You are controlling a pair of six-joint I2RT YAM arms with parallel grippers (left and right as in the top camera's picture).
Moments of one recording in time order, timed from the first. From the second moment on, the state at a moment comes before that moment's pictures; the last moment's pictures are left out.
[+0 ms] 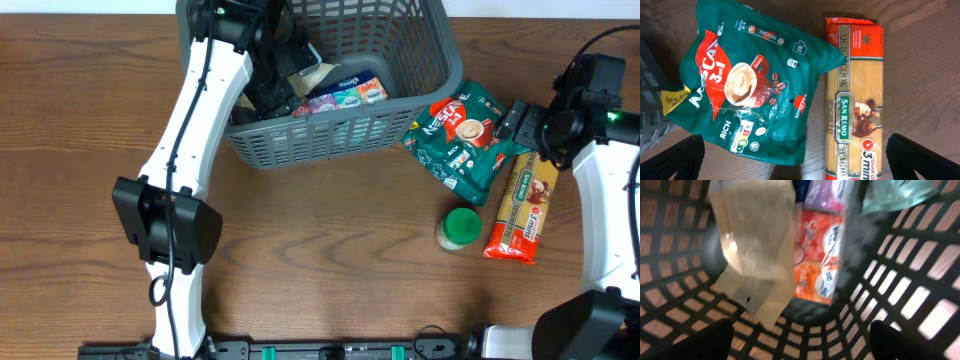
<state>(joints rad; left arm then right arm) -0.31 2.15 2.27 -1.45 0.05 0.67 -0.23 1.55 1.40 -0.96 0.04 0.22</state>
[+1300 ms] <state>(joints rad) -0.18 2.15 2.28 -1.36 -0.01 0.57 -0.23 1.55 1.40 -0.95 0.03 0.22</state>
